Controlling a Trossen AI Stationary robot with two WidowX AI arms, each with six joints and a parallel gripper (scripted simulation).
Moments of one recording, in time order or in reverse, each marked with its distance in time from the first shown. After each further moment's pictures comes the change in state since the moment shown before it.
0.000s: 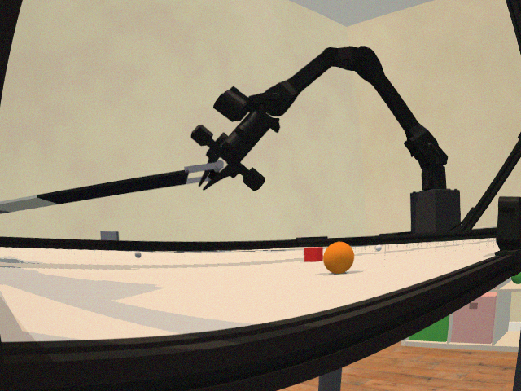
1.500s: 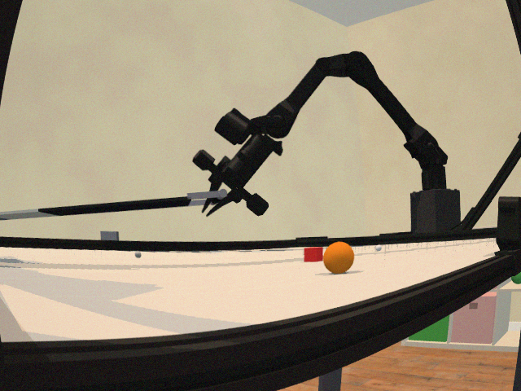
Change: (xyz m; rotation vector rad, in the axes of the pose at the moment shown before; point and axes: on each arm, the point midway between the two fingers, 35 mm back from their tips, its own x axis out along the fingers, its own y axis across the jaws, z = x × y) left arm 0.000 0.000 0.000 0.000 0.000 0.000; right arm 0.037 -0.040 0.000 0.002 0.006 -0.015
